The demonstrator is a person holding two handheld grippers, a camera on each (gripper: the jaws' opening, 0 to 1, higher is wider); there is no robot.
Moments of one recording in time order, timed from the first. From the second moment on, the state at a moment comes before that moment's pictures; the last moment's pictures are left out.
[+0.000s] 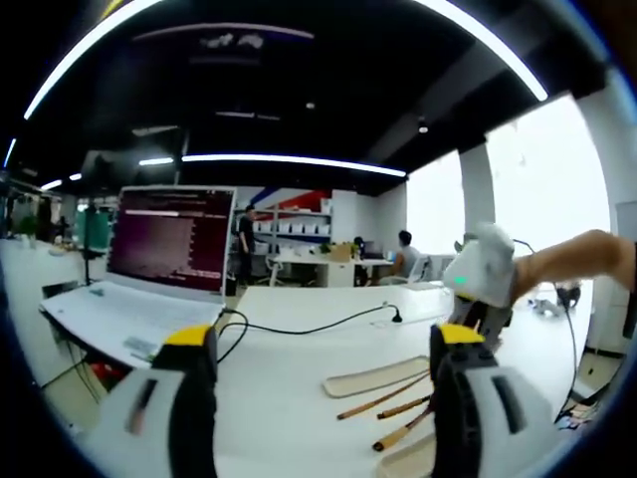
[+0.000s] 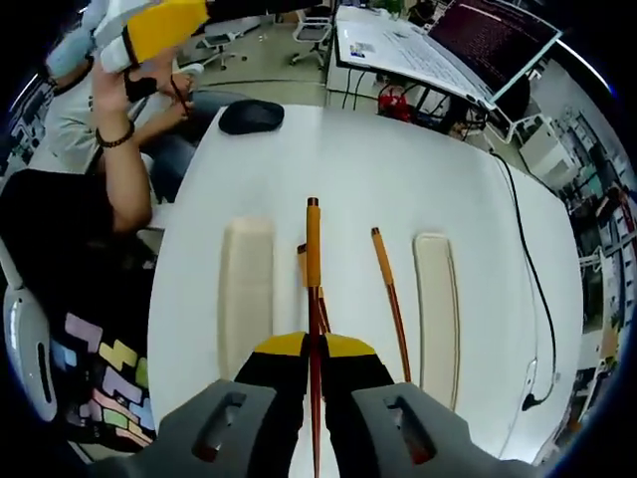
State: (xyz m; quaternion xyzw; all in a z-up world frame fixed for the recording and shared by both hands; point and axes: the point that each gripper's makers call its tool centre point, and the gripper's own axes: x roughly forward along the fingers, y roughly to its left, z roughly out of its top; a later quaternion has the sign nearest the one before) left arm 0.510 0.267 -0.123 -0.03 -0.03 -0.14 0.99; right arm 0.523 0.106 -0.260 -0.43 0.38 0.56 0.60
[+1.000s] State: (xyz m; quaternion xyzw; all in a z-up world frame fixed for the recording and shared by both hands) left arm 0.511 0.269 -0.121 -0.03 -0.03 -0.14 0.99; right arm 0.473 0.116 -0.296 -0.42 0.42 0.57 0.57
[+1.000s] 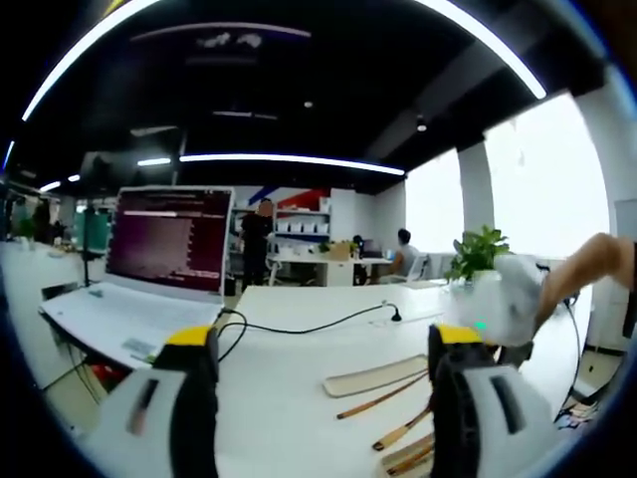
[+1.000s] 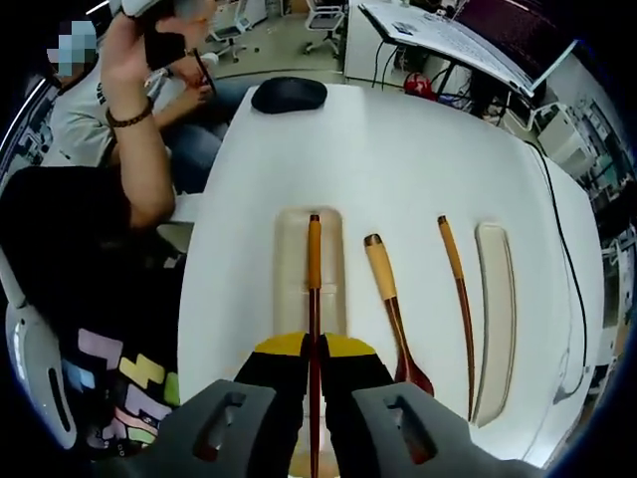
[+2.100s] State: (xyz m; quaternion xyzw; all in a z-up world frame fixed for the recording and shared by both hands) left arm 0.515 0.266 -0.126 -0.03 -0.02 -0.14 0.99; right arm 0.477 0.117 -0.299 -0.42 0.41 0.58 0.57
